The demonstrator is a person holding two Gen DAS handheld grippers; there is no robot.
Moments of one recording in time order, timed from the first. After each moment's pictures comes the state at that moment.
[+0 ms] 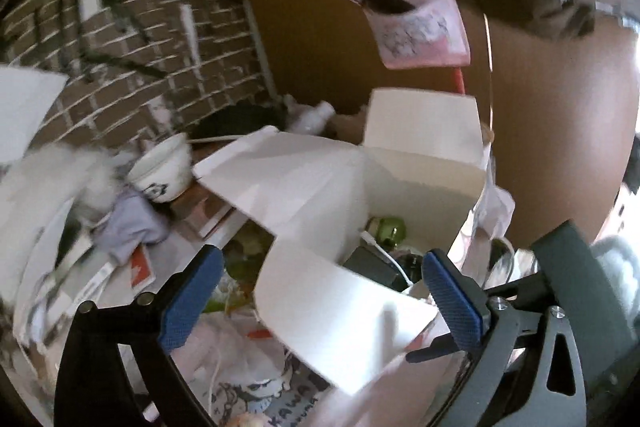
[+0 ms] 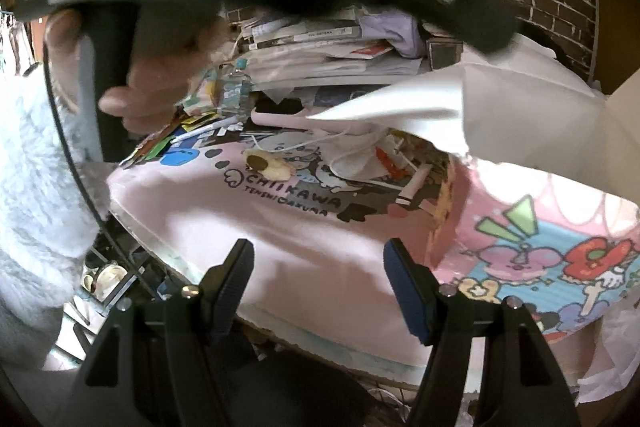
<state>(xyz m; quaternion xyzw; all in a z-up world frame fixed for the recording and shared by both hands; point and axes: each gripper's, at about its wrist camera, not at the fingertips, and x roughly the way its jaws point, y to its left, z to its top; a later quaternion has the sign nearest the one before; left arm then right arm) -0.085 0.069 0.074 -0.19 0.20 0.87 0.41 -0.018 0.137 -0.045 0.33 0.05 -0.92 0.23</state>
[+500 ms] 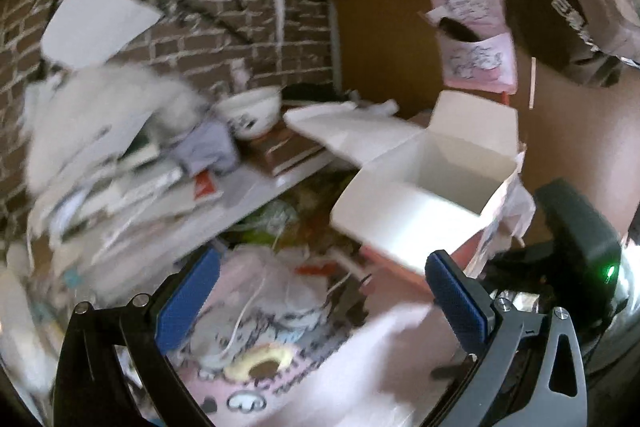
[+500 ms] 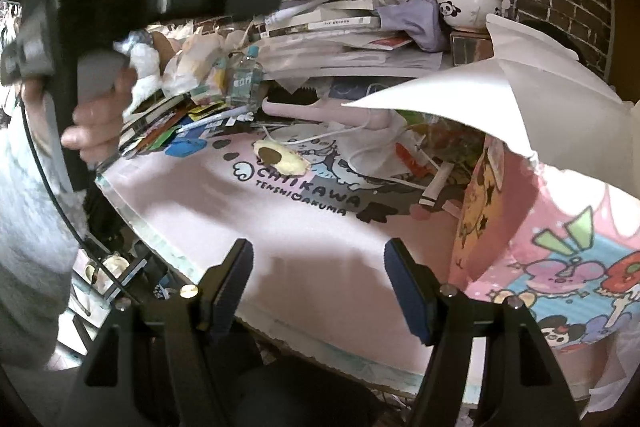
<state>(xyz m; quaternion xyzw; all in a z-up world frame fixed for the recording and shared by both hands) -0.084 -0.037 0.034 -0.22 0.10 0.91 0.34 -0.027 0.121 -0.057 0.34 0.06 -0.91 0.24</state>
